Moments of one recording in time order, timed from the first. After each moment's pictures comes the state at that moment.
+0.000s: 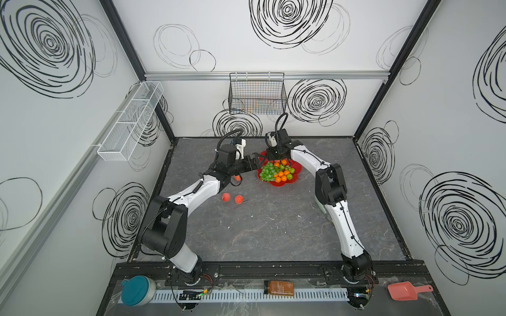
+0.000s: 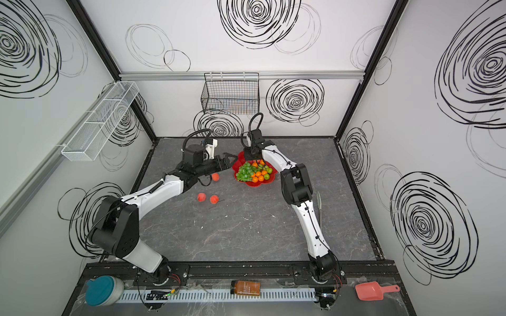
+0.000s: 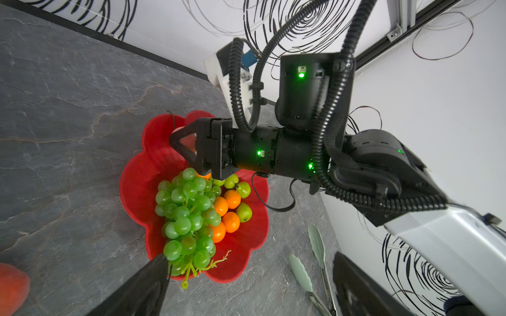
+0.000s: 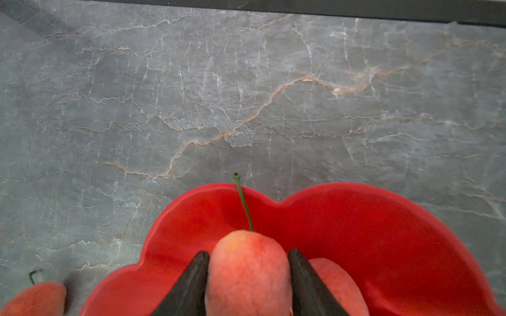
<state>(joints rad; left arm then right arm) -0.35 1.61 1.08 0.11 0.43 -0.66 0.43 2.50 2.21 -0.60 -0.13 0.25</state>
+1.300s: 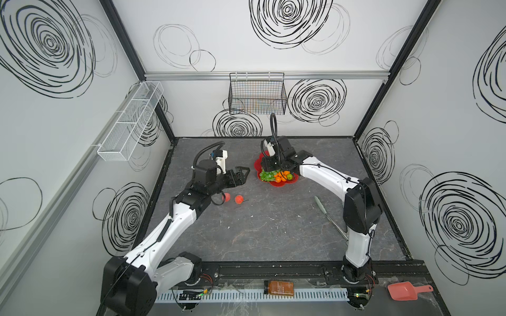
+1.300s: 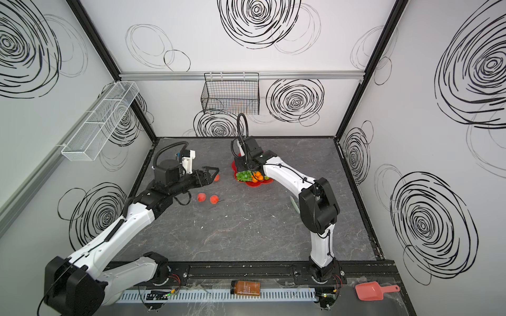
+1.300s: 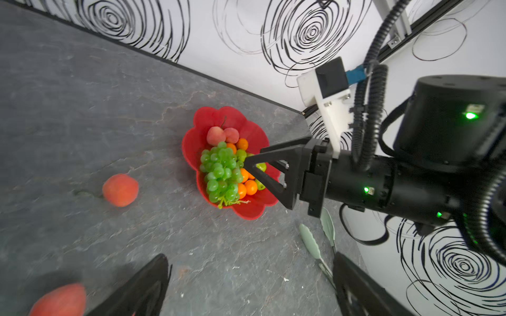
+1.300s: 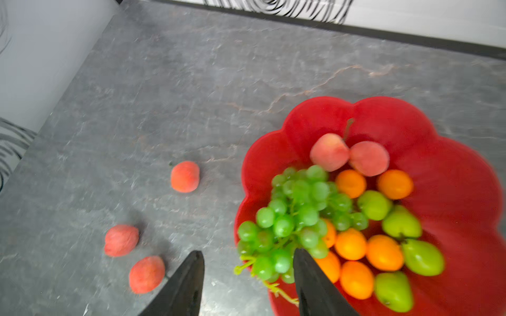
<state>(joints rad) -0.30 1.06 0.81 -0.20 0.30 -0.59 0.65 1.90 1.59 -0.48 -0.04 0.29</state>
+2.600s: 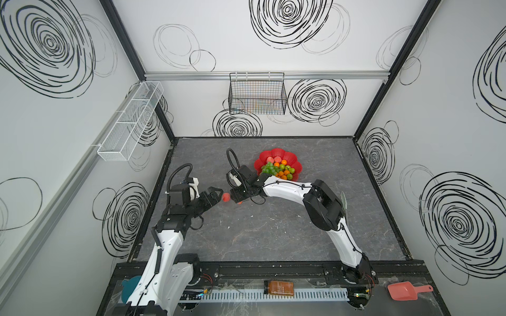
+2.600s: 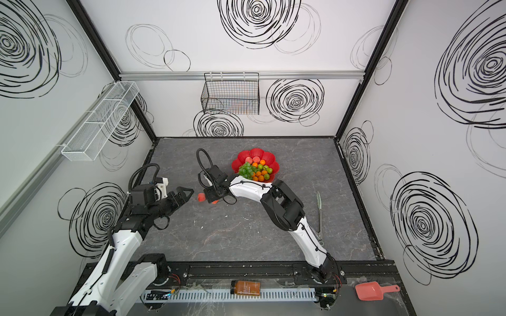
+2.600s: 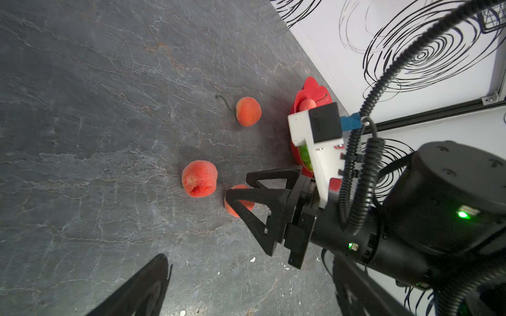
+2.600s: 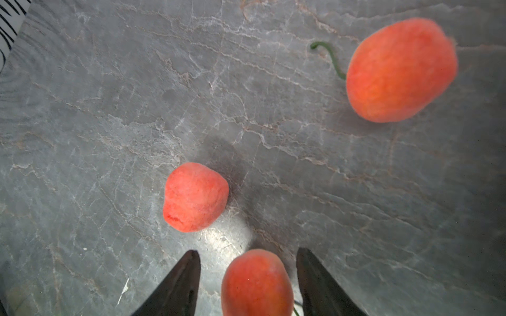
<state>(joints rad) 0.08 0.82 0.54 -0.42 0.50 -0.64 0.91 2.25 1.74 -0.45 -0.13 0.38</state>
